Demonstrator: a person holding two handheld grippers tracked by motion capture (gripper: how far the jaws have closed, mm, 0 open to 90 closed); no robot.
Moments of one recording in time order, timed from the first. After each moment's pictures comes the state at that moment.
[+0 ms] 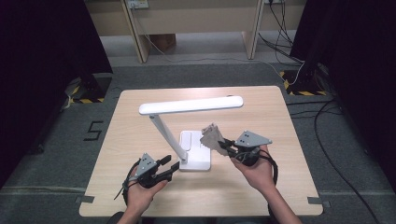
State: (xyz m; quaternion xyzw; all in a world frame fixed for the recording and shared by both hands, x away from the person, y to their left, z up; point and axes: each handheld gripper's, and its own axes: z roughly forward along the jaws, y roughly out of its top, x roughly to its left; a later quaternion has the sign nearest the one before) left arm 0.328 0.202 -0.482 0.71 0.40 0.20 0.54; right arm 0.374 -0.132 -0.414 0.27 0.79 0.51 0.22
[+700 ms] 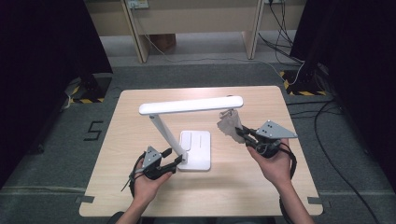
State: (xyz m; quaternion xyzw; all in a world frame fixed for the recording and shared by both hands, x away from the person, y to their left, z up) left arm 0.355 0.193 -0.488 0.71 0.41 0.22 0.53; right arm 0.376 -0.173 -0.379 0.30 0.74 0.54 0.27
